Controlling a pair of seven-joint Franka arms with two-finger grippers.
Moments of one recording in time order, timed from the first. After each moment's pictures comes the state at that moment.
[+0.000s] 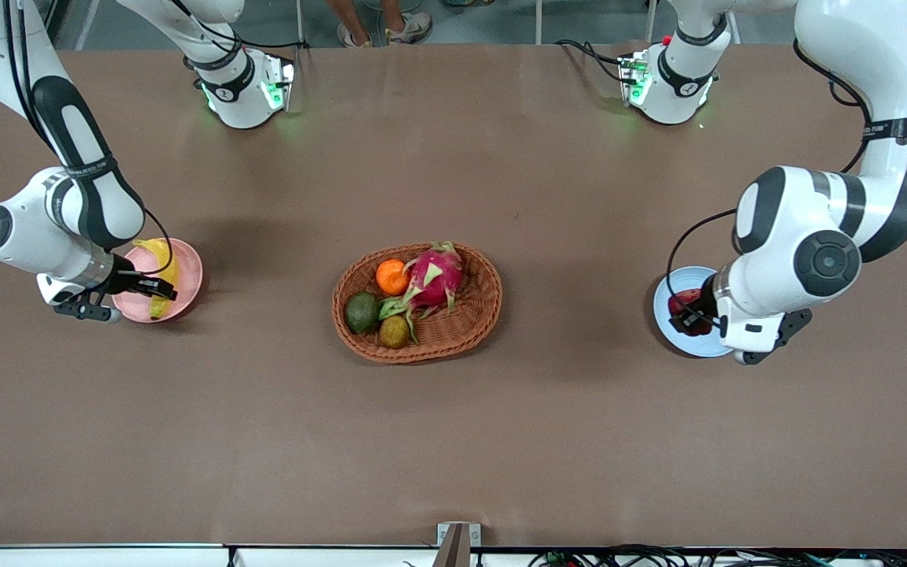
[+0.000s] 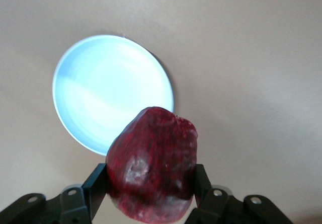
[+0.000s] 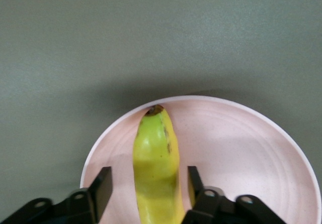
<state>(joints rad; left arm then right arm) -0.10 0.36 -0.08 -1.76 0.02 1.97 -0.74 -0.20 0.35 -0.03 -2.23 0.22 2.50 -0.23</state>
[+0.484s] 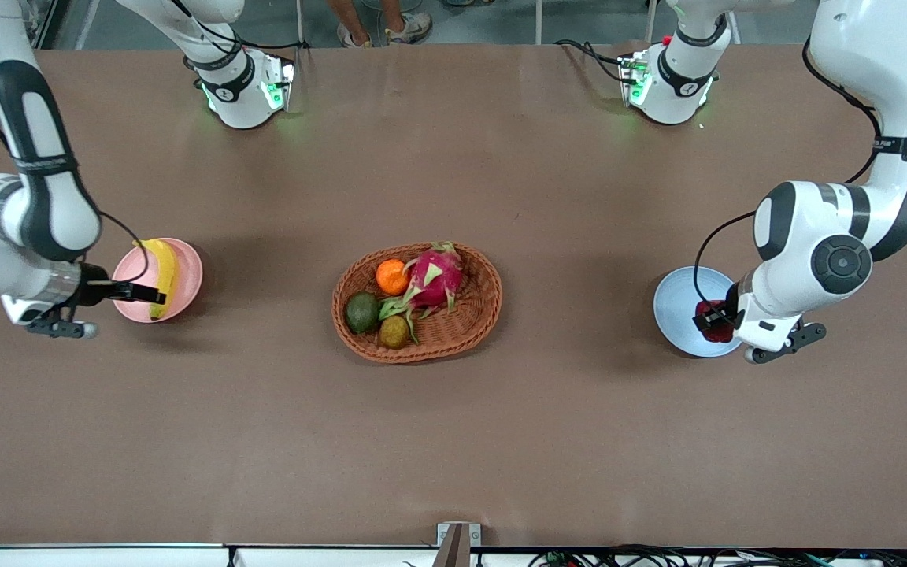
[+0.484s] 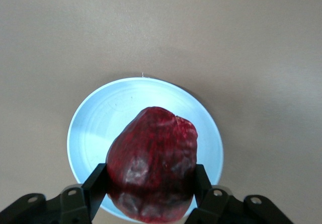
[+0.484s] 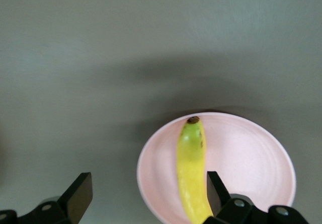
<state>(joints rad) -0.01 0.39 -0.08 -1.94 0.10 2.23 -0.50 -0.20 0.34 -0.03 -1.89 0.21 2.04 -0.23</state>
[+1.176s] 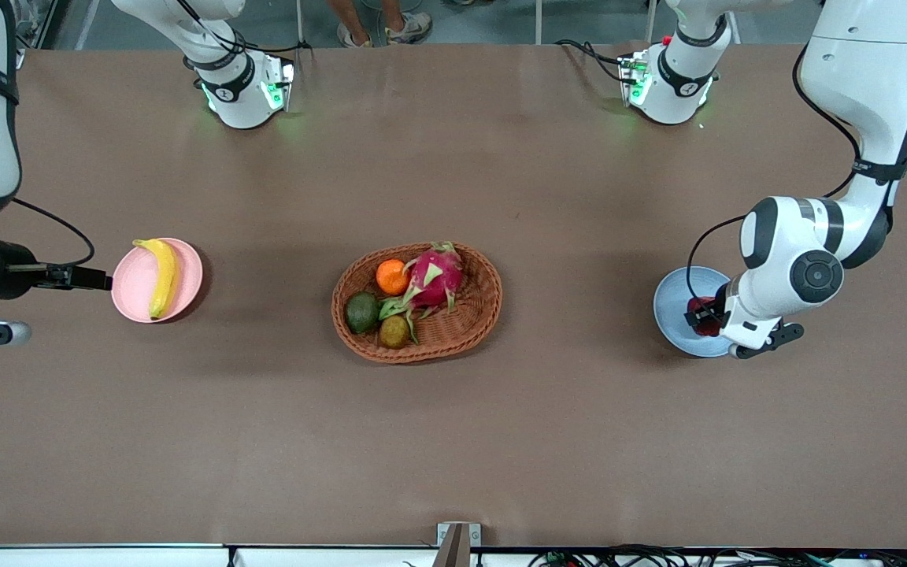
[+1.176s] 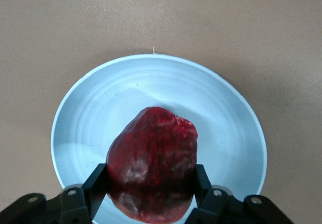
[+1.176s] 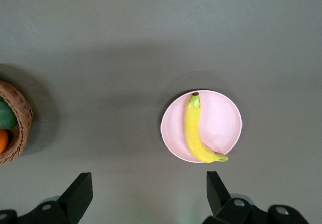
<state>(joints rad) 0.01 0.45 -0.08 -2.00 0.10 2.29 -0.48 -0.05 0.33 -0.02 -1.39 0.02 1.49 -0.02</state>
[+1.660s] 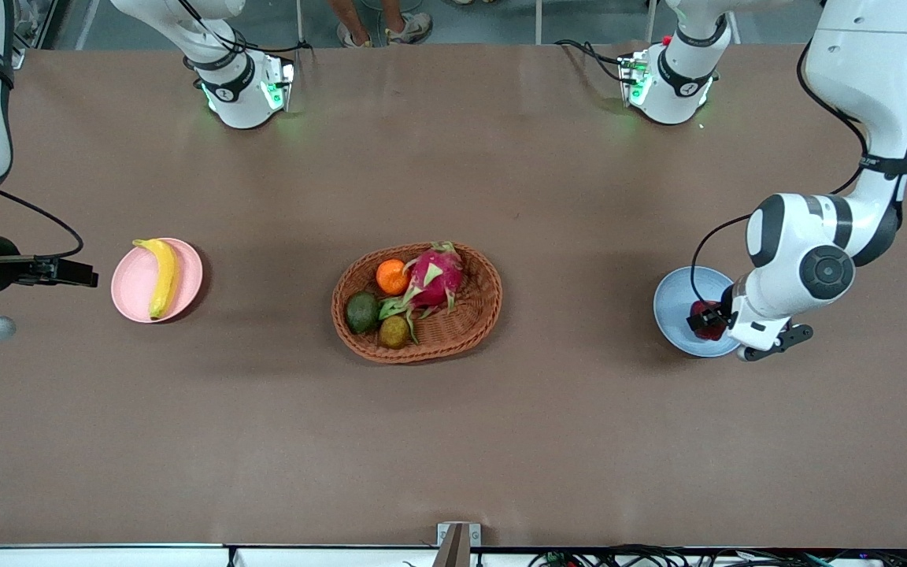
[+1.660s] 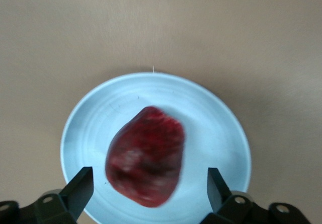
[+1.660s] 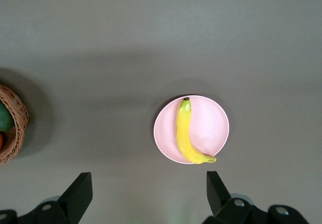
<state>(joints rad) 0.02 0.40 -0.08 -1.97 0.10 2.28 -0.48 -0.04 0.33 -0.02 -1.33 -0.02 1.48 -0.02</state>
